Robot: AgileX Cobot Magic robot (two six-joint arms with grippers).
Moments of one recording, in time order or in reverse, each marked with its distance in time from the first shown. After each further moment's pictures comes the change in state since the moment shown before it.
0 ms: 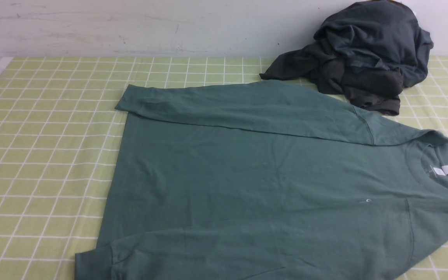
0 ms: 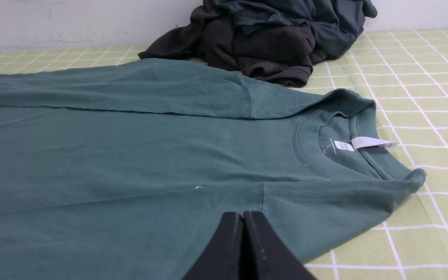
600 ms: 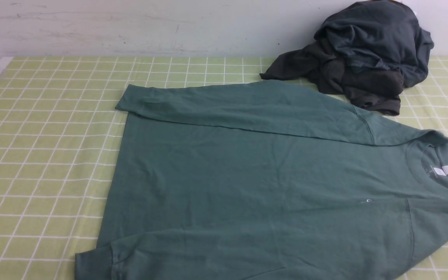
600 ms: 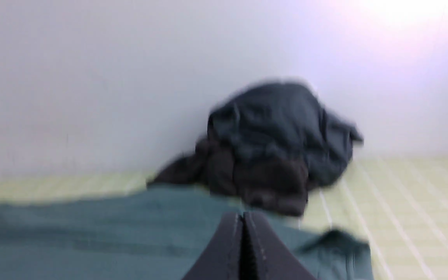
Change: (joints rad) right arm 0.000 0.000 0.006 0.000 -0.481 0.000; left arm 0.000 0.000 0.010 0.008 -0.431 0.000
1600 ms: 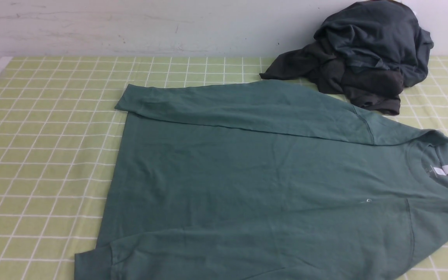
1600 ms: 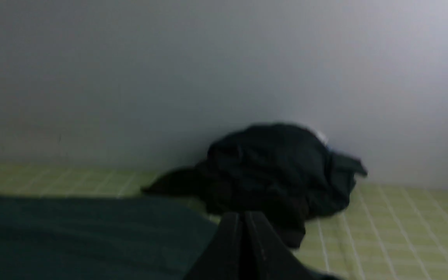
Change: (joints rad) right arm 0.025 0.676 -0.665 0.021 0.466 -0.136; left arm 0.000 0.800 -0.736 0.086 0.559 -0.341
